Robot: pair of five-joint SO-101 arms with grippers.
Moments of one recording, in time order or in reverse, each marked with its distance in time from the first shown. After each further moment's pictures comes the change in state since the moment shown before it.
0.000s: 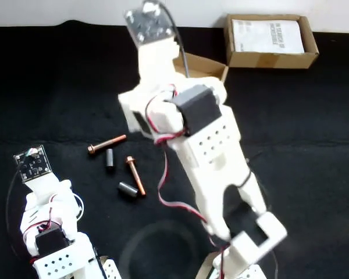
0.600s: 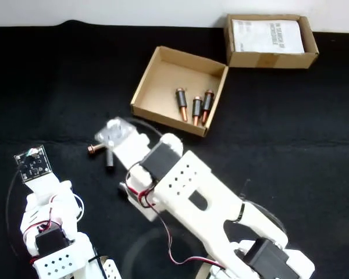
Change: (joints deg) left arm 0.0 0.0 0.0 1.0 0.0; right arm -13.4 -18.5 54.9 0.0 9.4
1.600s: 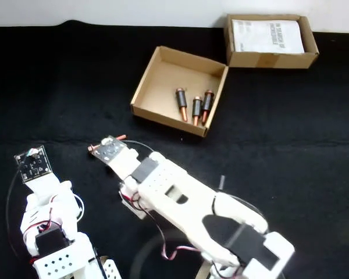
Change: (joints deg) left arm 0.0 0.0 0.0 0.1 0.0; right arm -0.1 12.3 17.3 -35.0 2.5
